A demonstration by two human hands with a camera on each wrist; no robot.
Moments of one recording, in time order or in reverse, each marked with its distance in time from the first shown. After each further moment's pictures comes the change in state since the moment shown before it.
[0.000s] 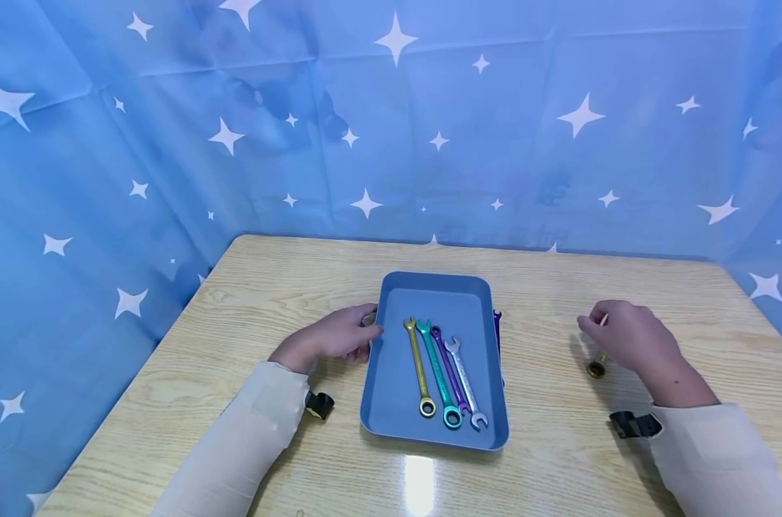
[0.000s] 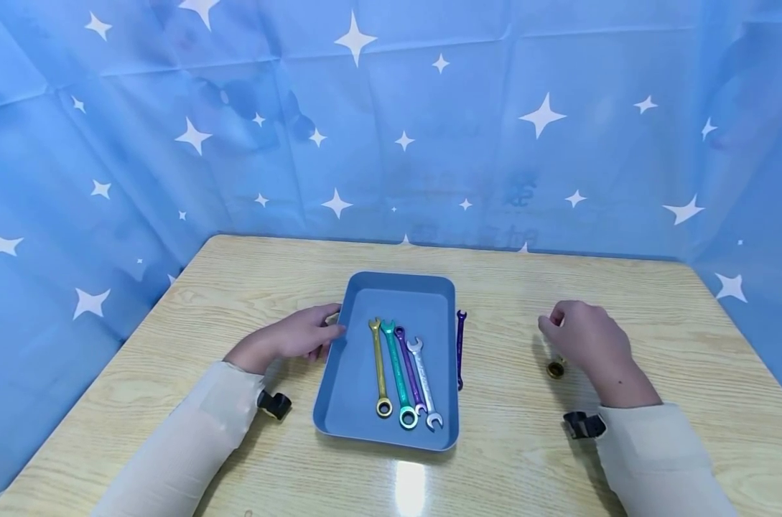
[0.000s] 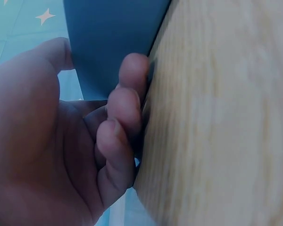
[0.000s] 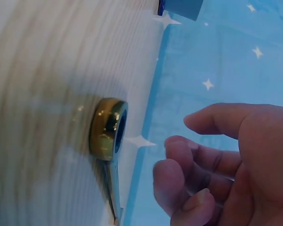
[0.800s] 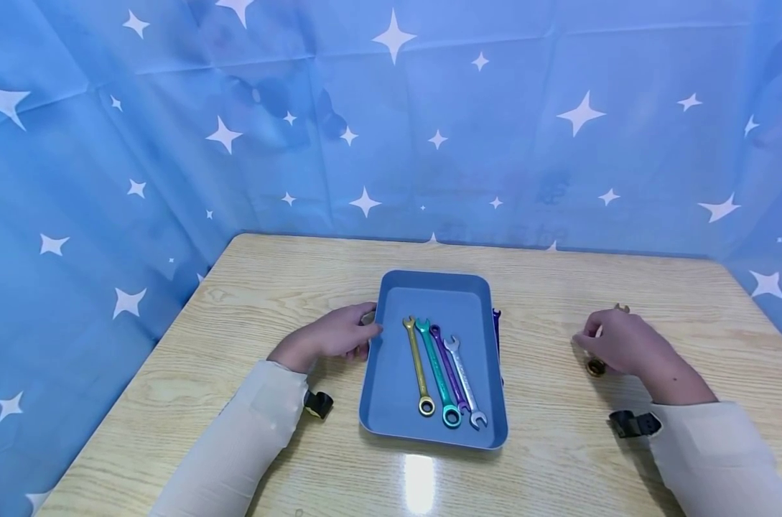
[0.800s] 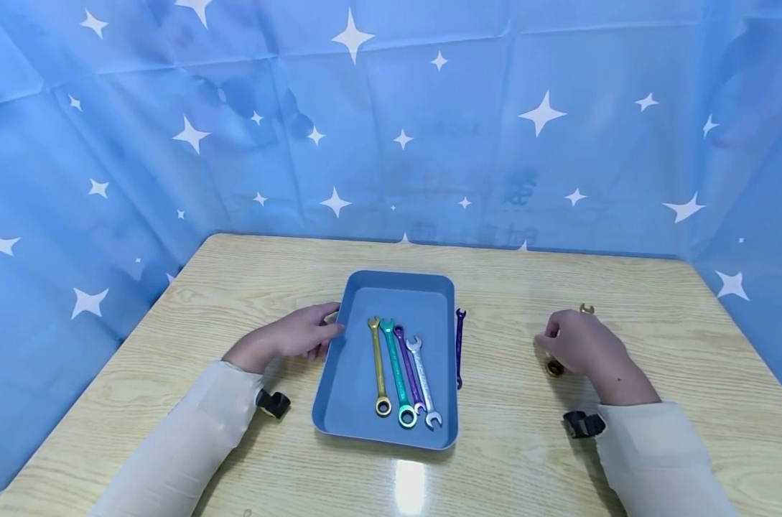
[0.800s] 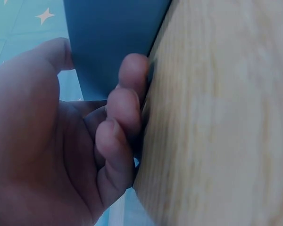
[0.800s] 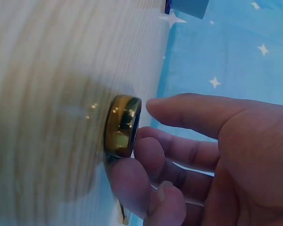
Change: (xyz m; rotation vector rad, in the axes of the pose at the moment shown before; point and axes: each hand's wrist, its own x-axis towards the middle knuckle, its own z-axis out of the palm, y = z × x) left_hand 0.001 -0.001 0.000 0.012 -0.002 -0.005; right_hand 0.001 0.007 0.006 0.025 -0.164 -0.018
